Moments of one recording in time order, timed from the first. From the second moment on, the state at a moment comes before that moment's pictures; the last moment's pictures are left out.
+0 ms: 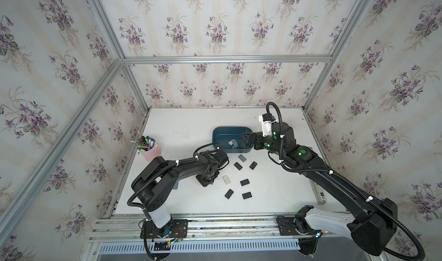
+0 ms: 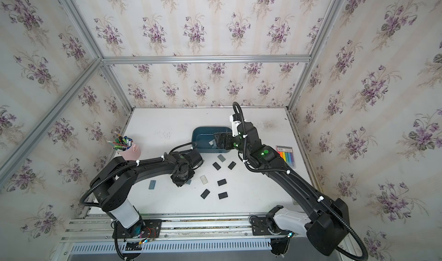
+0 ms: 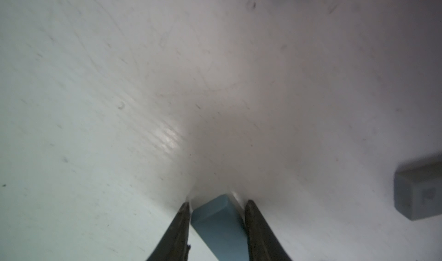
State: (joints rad) left arm -0.77 1.72 0.98 -0.81 -0.18 -1.51; right arm 0.61 1.18 1.02 -0.29 -0.07 0.44
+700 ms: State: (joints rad) left arm -0.75 1.70 1.00 -0.81 -0.19 -1.48; right arm 0.62 1.18 1.02 -0.30 -0.08 0.44
